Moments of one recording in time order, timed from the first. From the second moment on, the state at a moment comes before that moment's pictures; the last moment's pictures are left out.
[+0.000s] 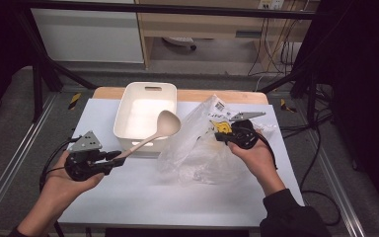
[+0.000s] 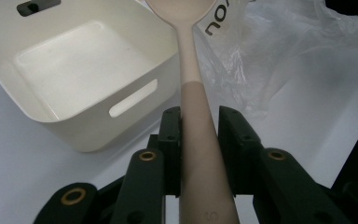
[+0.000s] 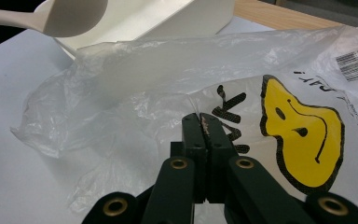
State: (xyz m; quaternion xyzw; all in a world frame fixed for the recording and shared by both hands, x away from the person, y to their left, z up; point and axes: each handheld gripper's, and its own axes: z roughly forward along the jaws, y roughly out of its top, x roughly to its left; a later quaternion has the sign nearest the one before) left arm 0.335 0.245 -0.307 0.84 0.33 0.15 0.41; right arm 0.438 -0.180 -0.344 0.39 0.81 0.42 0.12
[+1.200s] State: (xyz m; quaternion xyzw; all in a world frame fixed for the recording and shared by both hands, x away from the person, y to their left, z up) left arm 0.307 0.221 -0.312 0.86 0.28 0.12 0.42; right arm 0.441 -0.181 -0.347 0.40 0.81 0.42 0.12
